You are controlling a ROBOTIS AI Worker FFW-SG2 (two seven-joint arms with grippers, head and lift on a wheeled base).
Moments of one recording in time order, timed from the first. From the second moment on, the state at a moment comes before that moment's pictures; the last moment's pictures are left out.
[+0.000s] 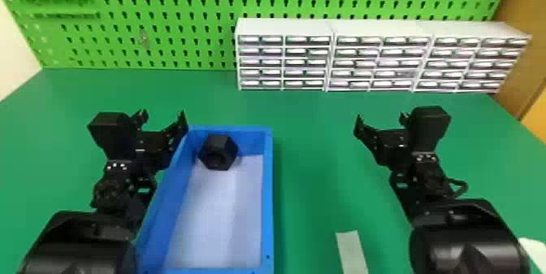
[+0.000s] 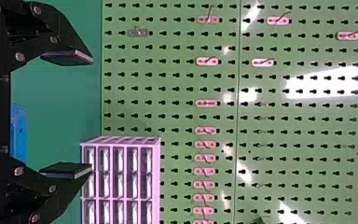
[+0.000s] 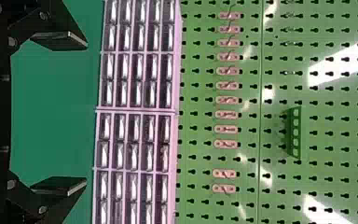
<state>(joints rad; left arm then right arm) 0.01 0.15 -0.04 -1.68 0.16 0.02 0.02 -0.12 -0.06 0.04 -1.56 -0.04 0.08 0.01</state>
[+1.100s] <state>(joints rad) 0.01 0.15 -0.04 -1.68 0.16 0.02 0.02 -0.11 -0.05 0.04 -1.56 -0.05 0.09 0.01</state>
